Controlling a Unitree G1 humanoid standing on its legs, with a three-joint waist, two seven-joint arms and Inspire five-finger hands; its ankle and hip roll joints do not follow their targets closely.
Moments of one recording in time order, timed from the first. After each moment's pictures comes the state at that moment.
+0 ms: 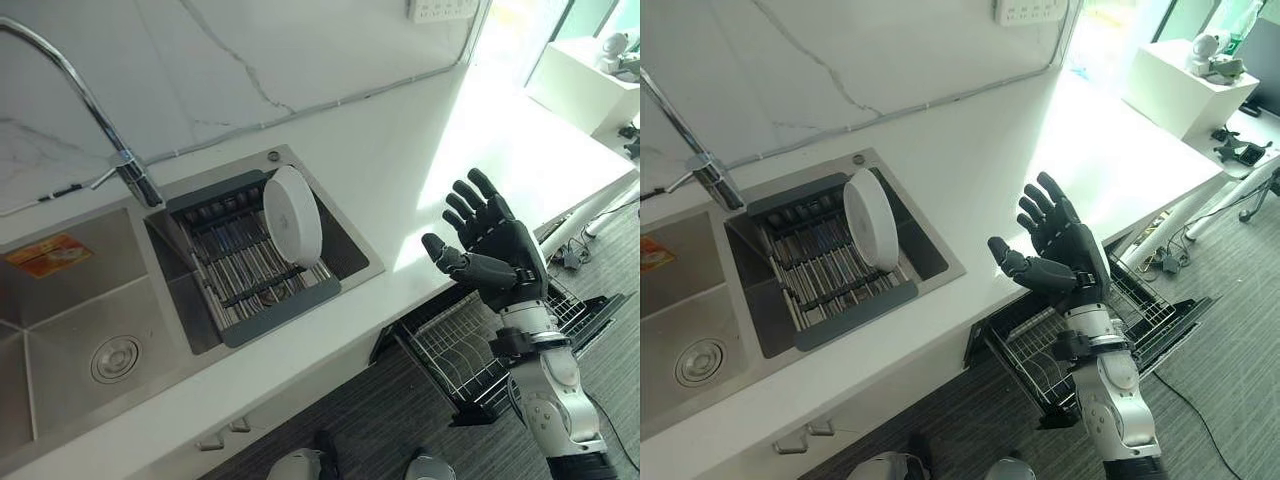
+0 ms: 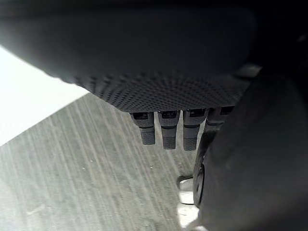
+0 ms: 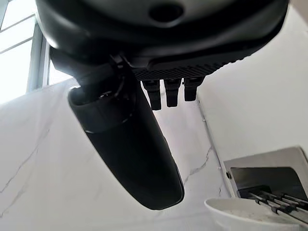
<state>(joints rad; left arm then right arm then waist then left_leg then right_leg) 0.00 0.29 -0.15 1.29 -0.39 0.21 -0.22 -0.03 -0.42 0.01 -0.19 0.70 -0.16 0.08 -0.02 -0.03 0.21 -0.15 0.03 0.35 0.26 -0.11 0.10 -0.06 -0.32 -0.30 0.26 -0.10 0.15</state>
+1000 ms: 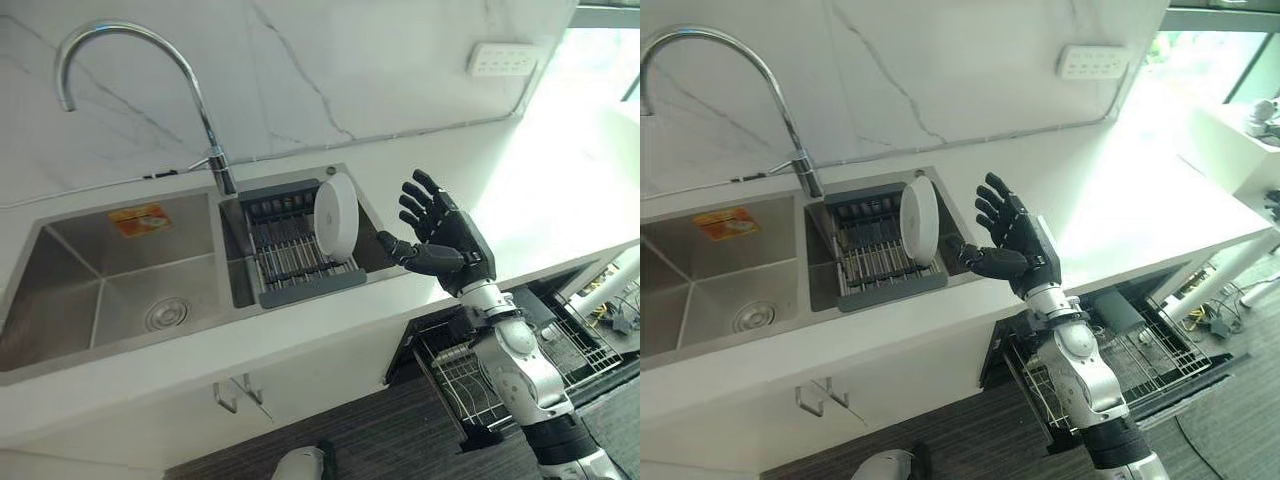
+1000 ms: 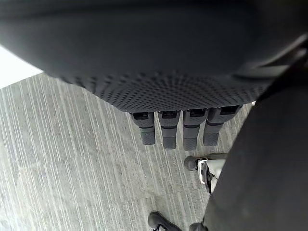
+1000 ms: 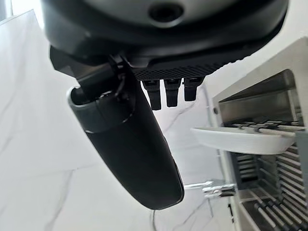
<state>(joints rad) 0.10 0.24 -0.12 1.26 -0.30 0.20 -0.28 -0.24 -0.42 0.19 -0.06 0.65 -0.06 -0.08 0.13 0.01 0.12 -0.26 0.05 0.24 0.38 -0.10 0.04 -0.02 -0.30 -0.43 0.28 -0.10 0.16</state>
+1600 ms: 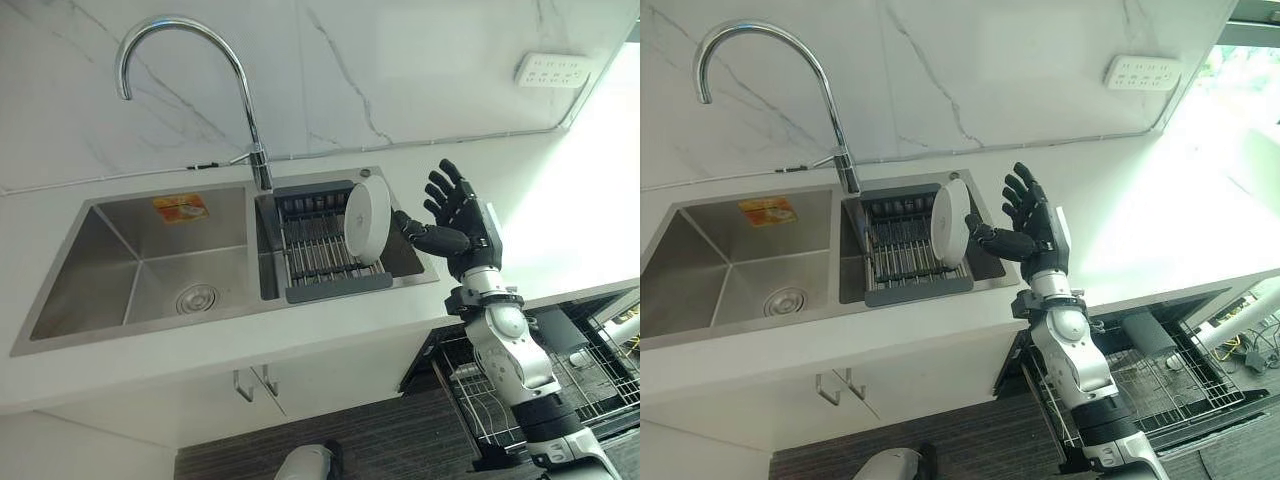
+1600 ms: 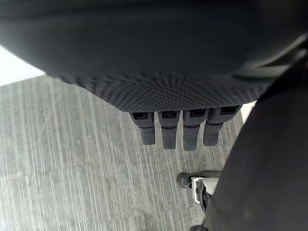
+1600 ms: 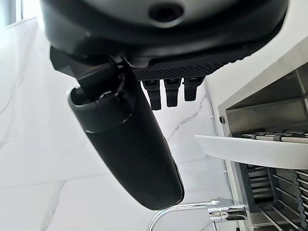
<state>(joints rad) 0.13 0.24 -0.11 1.22 -0.22 0.08 -0.18 -0.32 -0.40 0.19 0.02 0.59 -0.08 -0.22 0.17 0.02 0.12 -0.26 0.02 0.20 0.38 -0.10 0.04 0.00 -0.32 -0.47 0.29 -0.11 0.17</state>
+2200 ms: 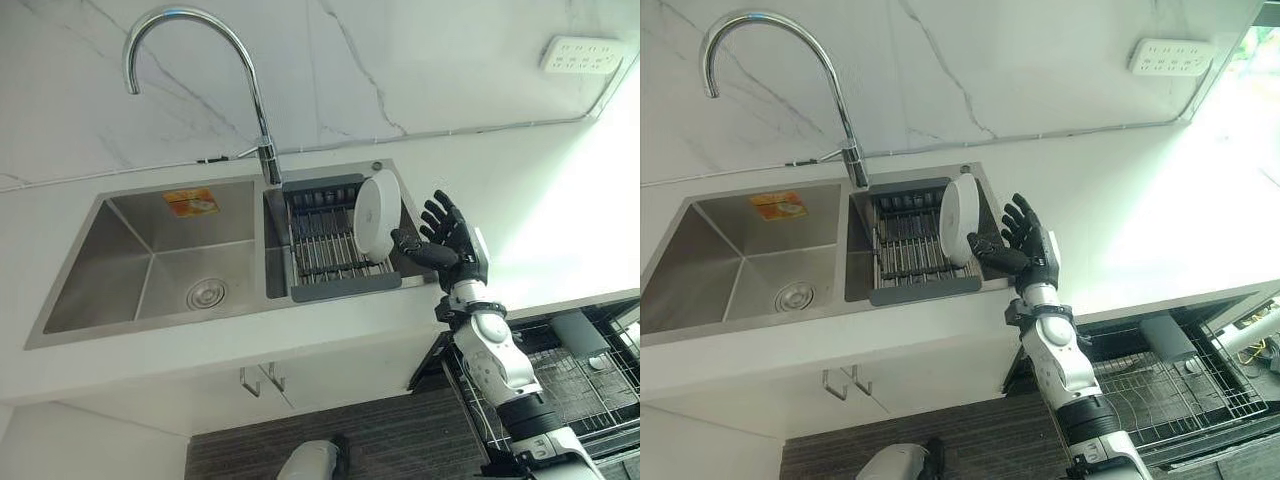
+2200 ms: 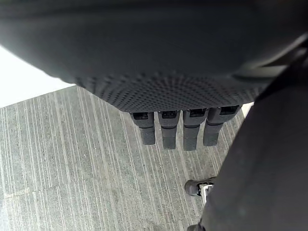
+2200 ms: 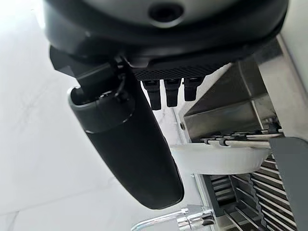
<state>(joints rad) 0.14 0.24 -0.16 1.18 -0.17 0.08 -0.16 -0.33 -0.32 0.19 0.16 0.59 -0.08 -0.24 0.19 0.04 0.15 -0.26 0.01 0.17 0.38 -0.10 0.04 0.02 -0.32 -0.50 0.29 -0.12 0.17</state>
